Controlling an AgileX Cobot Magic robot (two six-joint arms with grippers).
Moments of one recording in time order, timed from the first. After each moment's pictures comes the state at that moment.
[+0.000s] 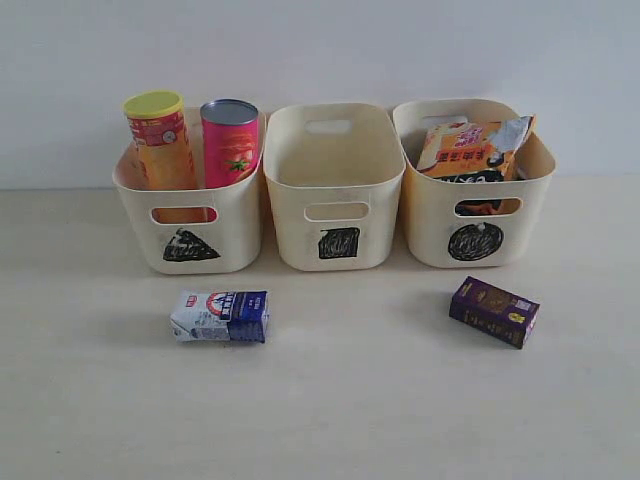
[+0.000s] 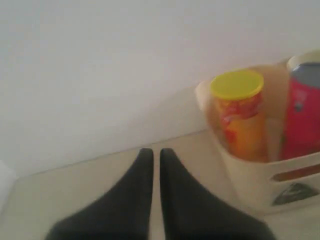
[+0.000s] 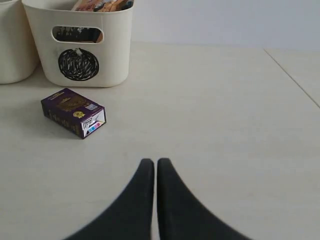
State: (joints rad) left arm -0.04 1.08 -0.77 1.10 0.06 -0.83; right arm -0.01 0.00 0.00 -0.09 0.37 0.02
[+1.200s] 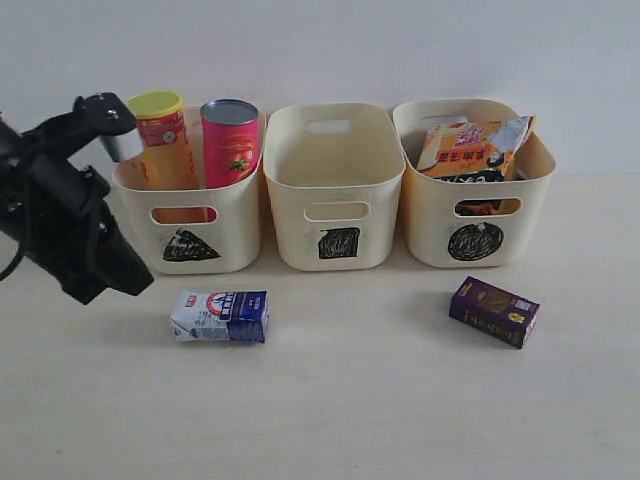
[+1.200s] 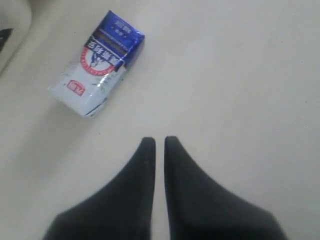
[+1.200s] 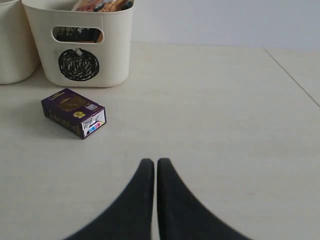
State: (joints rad) left arm -0.24 1.55 -1.14 -0.44 0.96 0.99; right arm -0.01 0.00 0.00 -0.09 0.37 0.02
